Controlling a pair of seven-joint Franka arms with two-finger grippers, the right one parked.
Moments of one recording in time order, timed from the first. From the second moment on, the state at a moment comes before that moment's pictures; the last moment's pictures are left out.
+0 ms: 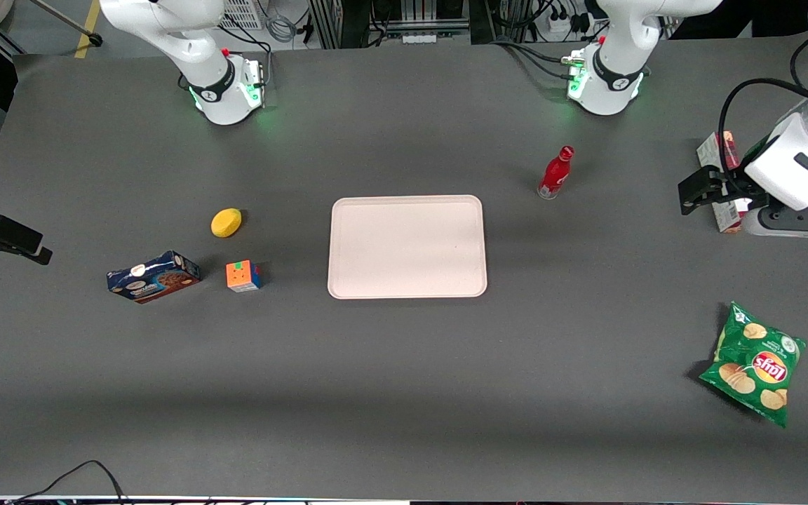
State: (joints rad) arm -0.10 0.07 -0.04 -1.50 0.02 1.54 -0.08
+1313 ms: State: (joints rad) arm -0.10 0.07 -0.04 -1.50 0.02 1.53 -0.08
